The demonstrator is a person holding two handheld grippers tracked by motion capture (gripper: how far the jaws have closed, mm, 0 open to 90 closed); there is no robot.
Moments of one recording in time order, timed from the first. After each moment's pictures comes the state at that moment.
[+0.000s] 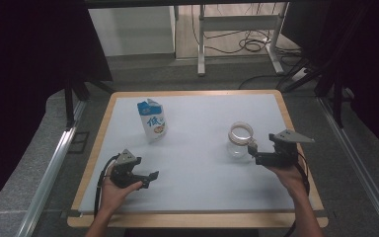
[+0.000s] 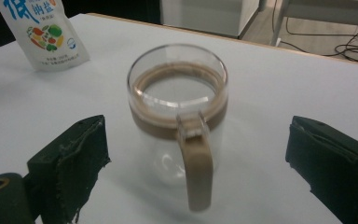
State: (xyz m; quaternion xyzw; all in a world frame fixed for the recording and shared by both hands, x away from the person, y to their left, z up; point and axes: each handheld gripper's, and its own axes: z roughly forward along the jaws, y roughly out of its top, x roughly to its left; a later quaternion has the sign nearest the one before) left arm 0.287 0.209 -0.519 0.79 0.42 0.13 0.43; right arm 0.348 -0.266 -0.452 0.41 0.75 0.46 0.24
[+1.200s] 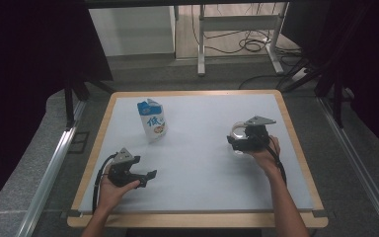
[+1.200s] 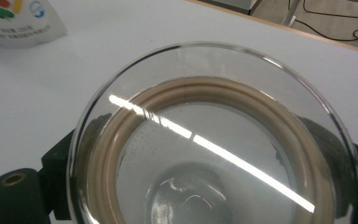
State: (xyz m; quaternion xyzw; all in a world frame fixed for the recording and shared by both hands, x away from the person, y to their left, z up) left arm 0.289 0.215 -0.517 0.79 0.41 0.13 0.44; right arm 0.415 -0.209 -0.477 0.39 0.80 0.40 0.23
